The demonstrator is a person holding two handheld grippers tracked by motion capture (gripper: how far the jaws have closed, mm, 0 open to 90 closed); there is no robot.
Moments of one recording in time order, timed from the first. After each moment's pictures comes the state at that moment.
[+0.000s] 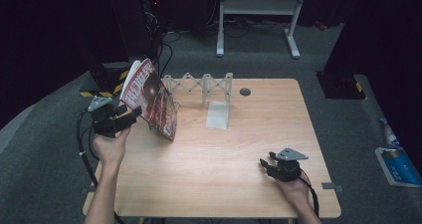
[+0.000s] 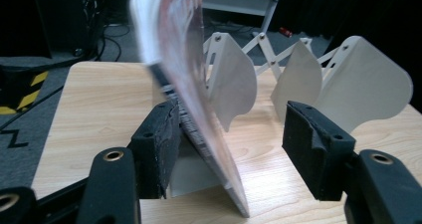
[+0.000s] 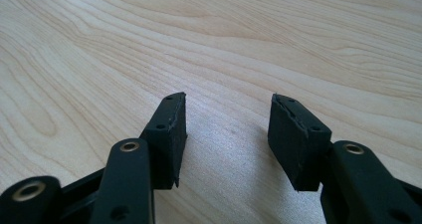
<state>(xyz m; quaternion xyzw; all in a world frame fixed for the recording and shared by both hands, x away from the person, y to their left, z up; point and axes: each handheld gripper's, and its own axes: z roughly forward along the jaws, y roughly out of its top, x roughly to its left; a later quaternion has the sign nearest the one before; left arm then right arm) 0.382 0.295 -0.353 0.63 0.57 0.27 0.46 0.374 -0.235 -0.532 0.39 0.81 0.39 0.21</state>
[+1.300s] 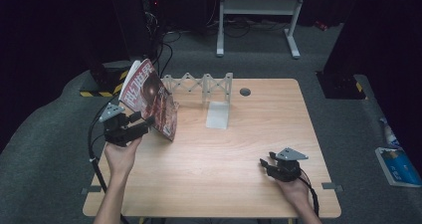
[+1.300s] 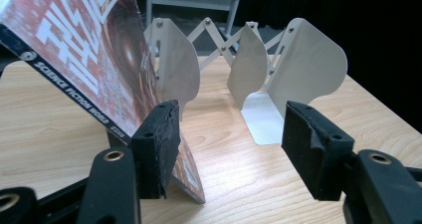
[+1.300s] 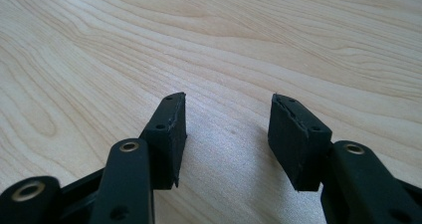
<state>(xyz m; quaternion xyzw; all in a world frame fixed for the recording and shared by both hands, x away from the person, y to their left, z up) 0.366 0.265 -0.363 0.66 0.52 0.23 0.49 0.374 -0.235 -0.532 0.39 0.81 0.39 0.21</state>
